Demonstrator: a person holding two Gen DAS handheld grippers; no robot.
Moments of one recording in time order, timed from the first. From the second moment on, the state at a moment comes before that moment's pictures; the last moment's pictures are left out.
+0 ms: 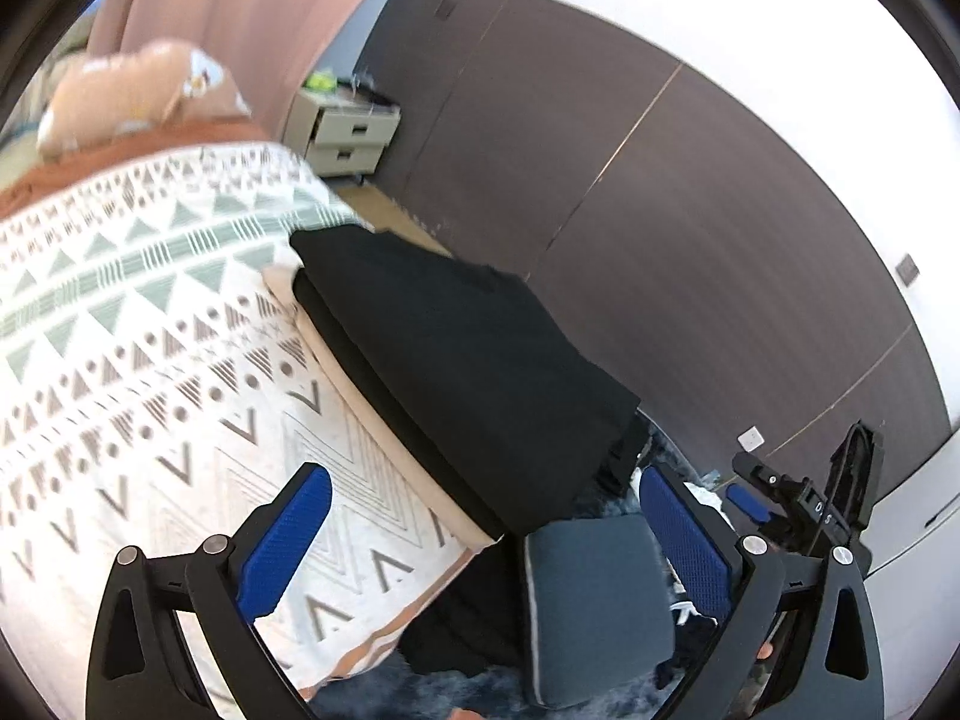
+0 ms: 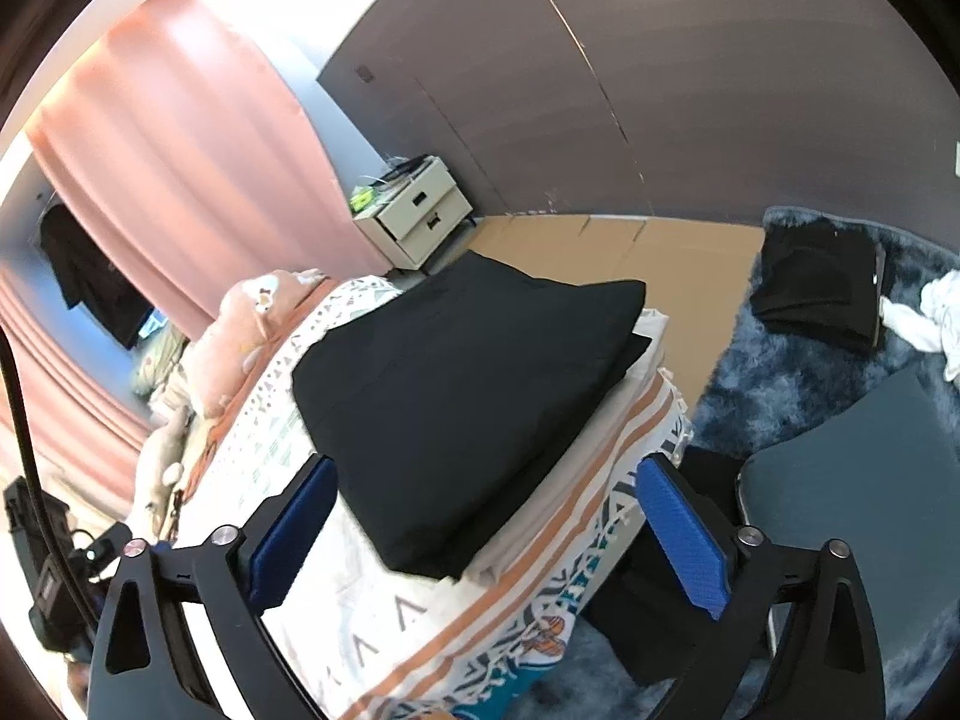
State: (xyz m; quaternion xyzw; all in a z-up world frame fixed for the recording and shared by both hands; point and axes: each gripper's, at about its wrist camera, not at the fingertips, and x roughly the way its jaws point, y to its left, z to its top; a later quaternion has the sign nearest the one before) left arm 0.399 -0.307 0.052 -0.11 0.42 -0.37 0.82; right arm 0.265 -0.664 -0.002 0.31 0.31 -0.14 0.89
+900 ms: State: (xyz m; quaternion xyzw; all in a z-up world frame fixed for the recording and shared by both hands) left arm 0.220 -0.136 0.095 -0.04 0.24 -0.27 0.93; right arm 0.163 -0.508 0.076 0.18 0.27 -0.06 0.94
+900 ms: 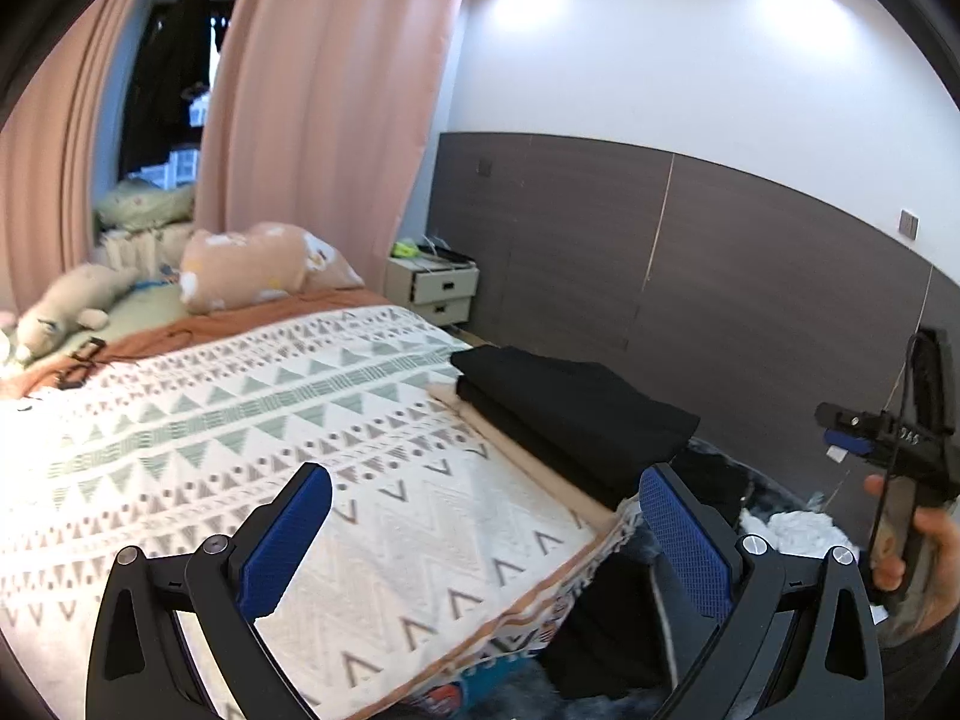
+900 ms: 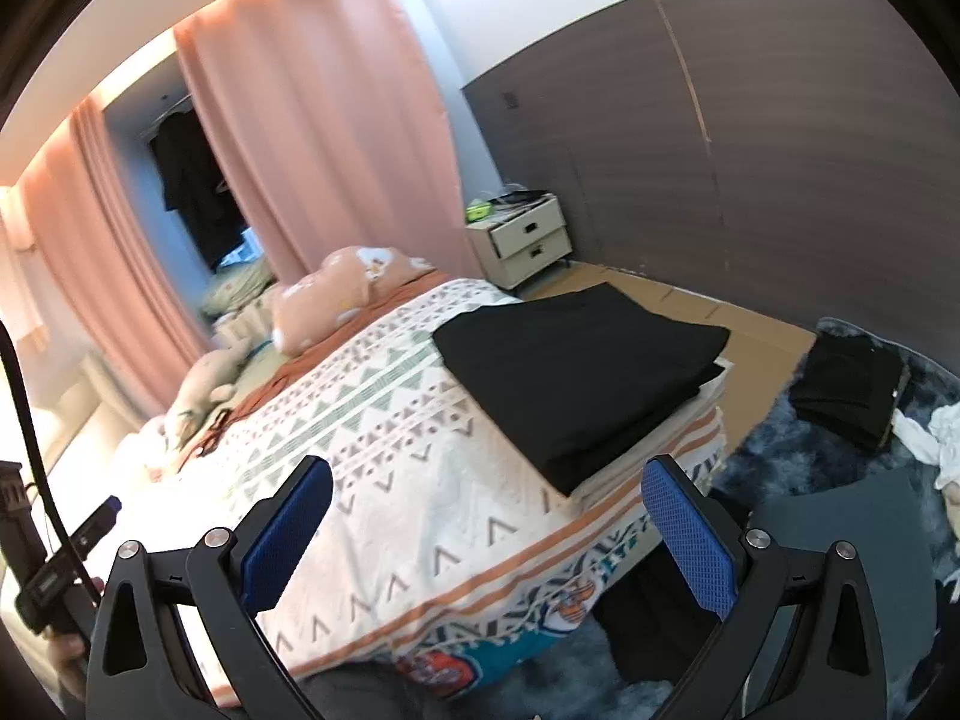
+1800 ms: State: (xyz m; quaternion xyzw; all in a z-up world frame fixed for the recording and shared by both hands) left arm 0.083 -0.052 0.048 -0.04 0.20 -0.17 0.97; right arm 0.071 -0.411 0.034 0.07 0.23 -0.04 0.97
